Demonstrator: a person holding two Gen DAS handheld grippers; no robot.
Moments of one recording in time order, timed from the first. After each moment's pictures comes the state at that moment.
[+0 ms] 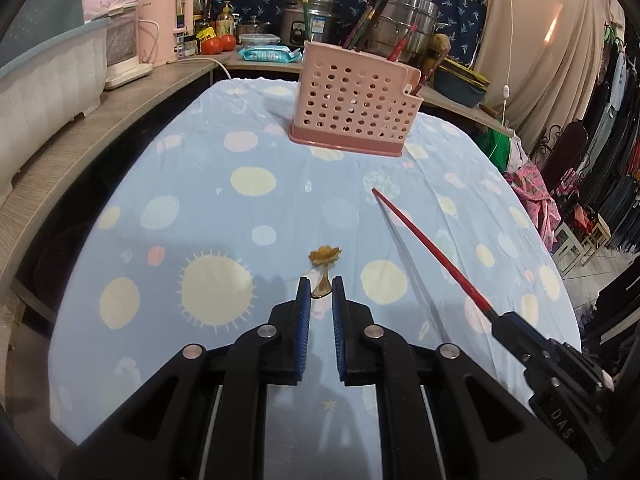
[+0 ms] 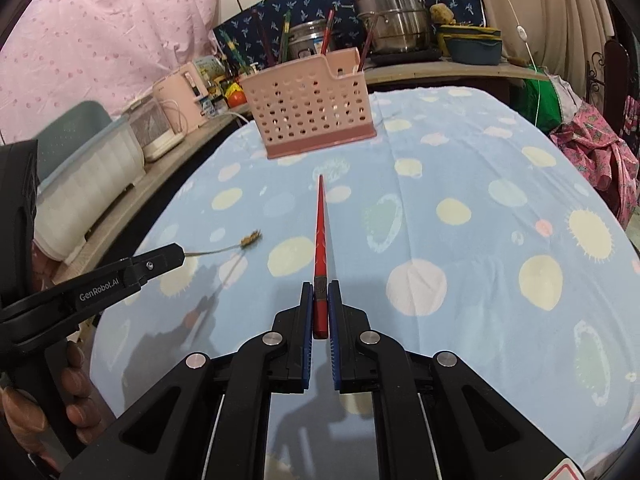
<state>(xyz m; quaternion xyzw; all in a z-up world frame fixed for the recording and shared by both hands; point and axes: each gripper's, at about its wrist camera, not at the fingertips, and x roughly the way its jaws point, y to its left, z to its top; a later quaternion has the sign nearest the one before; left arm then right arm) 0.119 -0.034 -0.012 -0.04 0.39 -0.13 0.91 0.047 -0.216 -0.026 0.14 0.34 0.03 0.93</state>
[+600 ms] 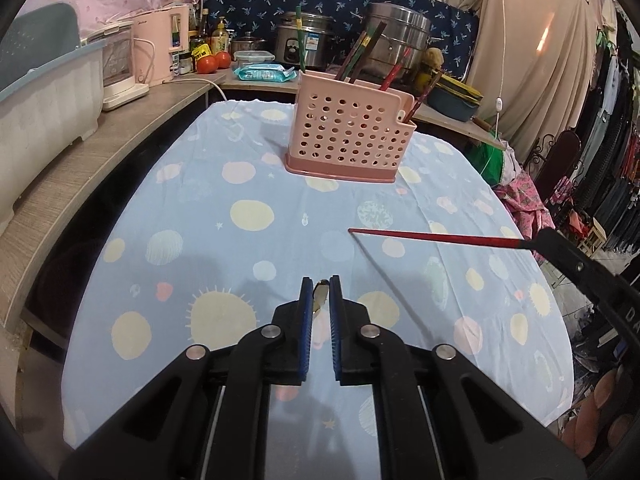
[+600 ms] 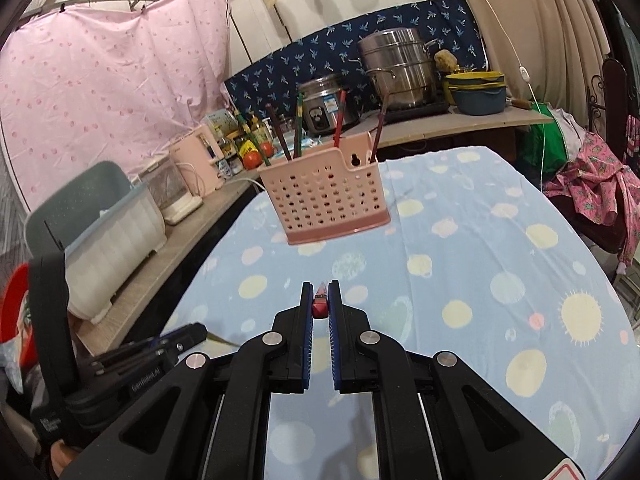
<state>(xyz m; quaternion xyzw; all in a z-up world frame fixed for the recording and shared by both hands) 0.126 -0.031 0.011 -0.04 0.37 -0.14 0.92 0.069 -0.234 0.045 0.17 0.26 0.04 0.95</state>
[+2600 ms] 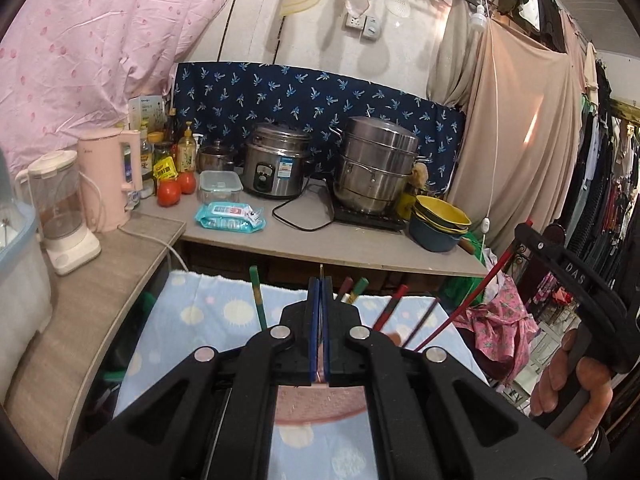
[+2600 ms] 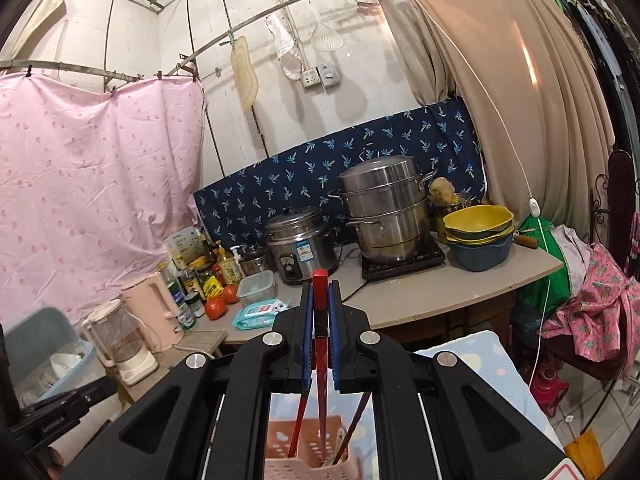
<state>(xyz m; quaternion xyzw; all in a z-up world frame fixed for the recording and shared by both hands) 0.334 -0.059 0.187 -0.07 0.23 -0.18 0.95 0.290 -0.324 0.213 0.15 0.10 -0.03 0.98</state>
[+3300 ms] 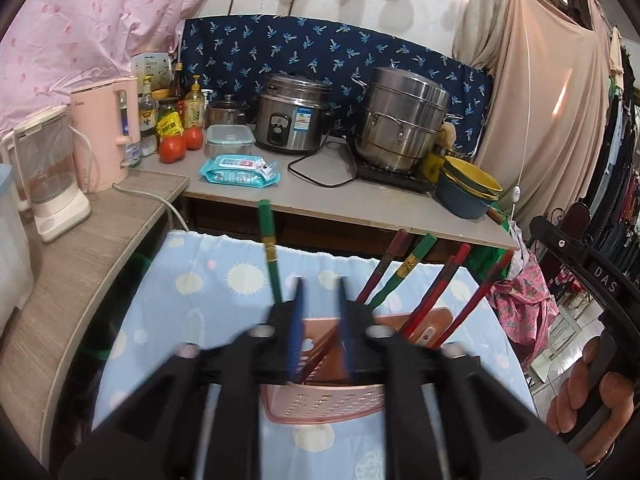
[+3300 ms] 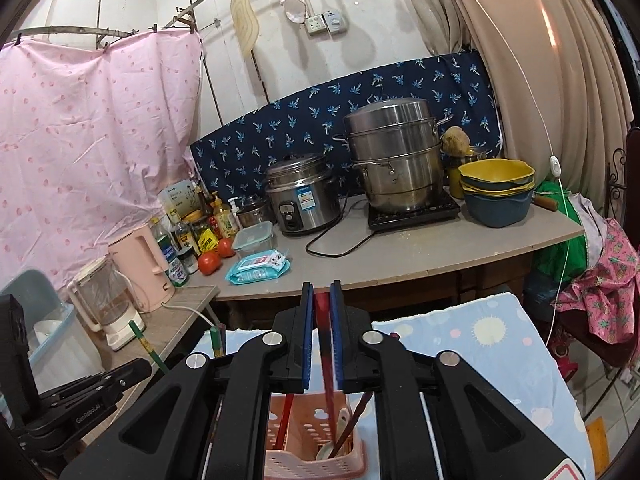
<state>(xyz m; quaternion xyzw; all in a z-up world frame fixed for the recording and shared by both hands) 0.388 -0.067 0.121 -0.06 0.29 -0.15 0.94 0.345 -0.309 0.153 0.14 0.18 -0.01 0.97</state>
